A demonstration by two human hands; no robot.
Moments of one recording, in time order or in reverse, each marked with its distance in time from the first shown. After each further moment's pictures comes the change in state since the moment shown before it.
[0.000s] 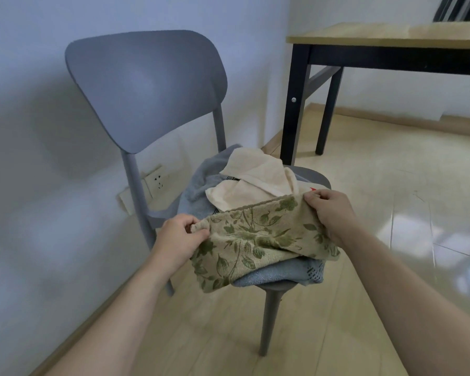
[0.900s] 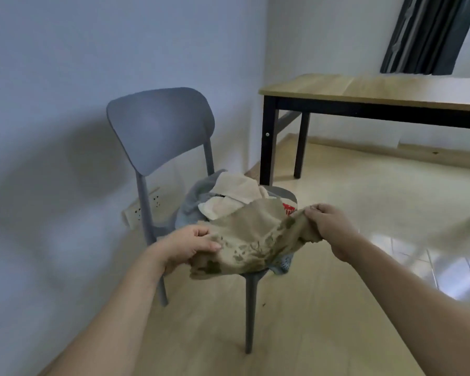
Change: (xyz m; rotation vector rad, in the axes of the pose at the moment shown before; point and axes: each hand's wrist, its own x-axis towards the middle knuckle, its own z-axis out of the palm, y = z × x) left_hand -0.076 0.074 -0.050 -0.215 -0.589 -0.097; right_hand -0.108 -0.044 -0.077 -0.036 -0.027 0.016
